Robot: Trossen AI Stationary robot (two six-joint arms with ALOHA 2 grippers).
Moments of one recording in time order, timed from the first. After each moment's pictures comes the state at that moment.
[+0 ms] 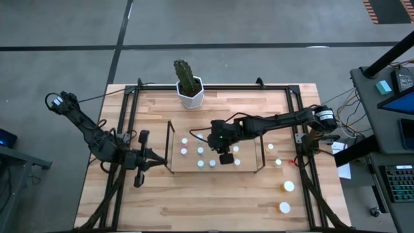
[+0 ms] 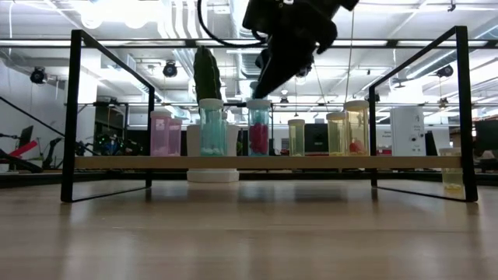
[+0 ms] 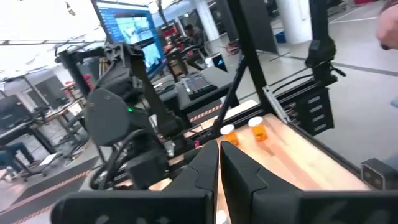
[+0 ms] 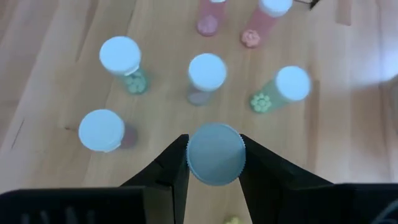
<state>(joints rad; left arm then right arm) -0.71 0.80 0.71 0.09 -0.59 0.36 0.04 1.78 1.39 -0.56 -0.05 -0.19</state>
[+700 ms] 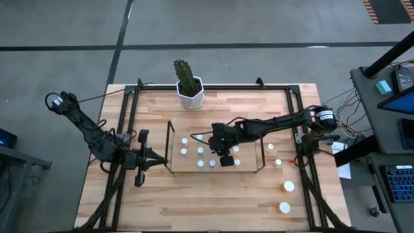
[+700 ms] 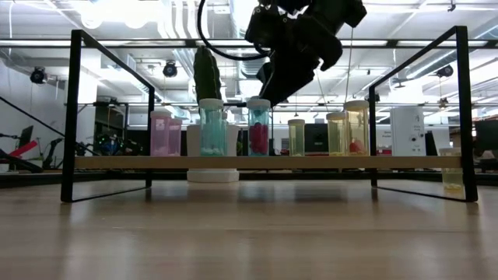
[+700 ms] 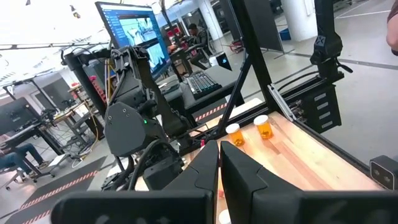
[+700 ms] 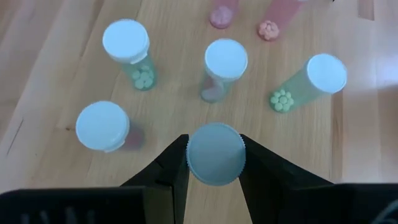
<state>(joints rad) -0.71 0.80 0.71 0.10 -0.61 0.38 0.04 1.78 1.28 -0.42 -0.08 -0.18</state>
